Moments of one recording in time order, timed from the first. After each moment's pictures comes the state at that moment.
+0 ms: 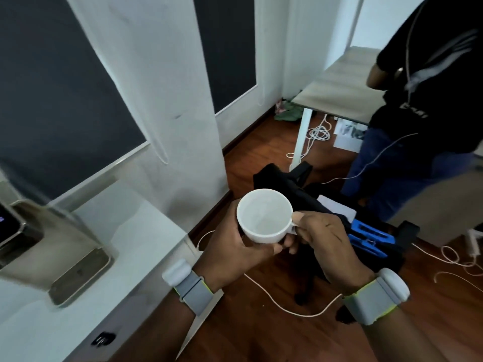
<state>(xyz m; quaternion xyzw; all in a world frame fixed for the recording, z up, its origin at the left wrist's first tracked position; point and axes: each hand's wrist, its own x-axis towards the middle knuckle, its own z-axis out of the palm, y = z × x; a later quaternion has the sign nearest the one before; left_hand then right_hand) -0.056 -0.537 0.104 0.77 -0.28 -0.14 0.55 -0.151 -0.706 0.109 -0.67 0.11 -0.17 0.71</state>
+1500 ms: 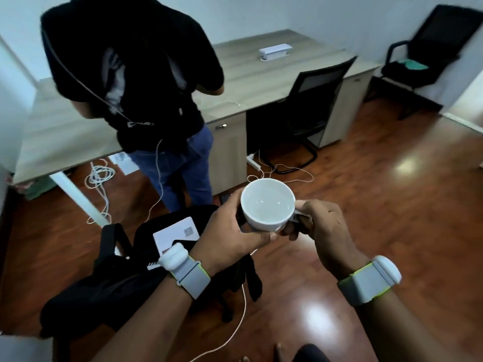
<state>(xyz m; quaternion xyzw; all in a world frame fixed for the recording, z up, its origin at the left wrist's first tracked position) -0.131 -0.870 0.092 0.46 -0.70 -0.42 0.36 -0.332 -0.842 0.106 -0.48 0.49 -0.54 0.49</state>
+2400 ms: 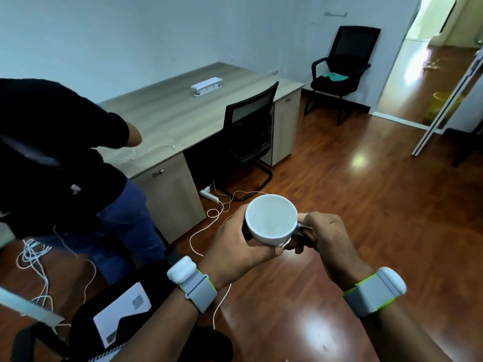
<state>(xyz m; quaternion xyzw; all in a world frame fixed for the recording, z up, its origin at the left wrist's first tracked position) -0.336 -0.970 0.105 0.38 -0.75 -0.45 0.30 -0.521 -0.896 0.119 -0.40 0.54 -0.61 0.42</state>
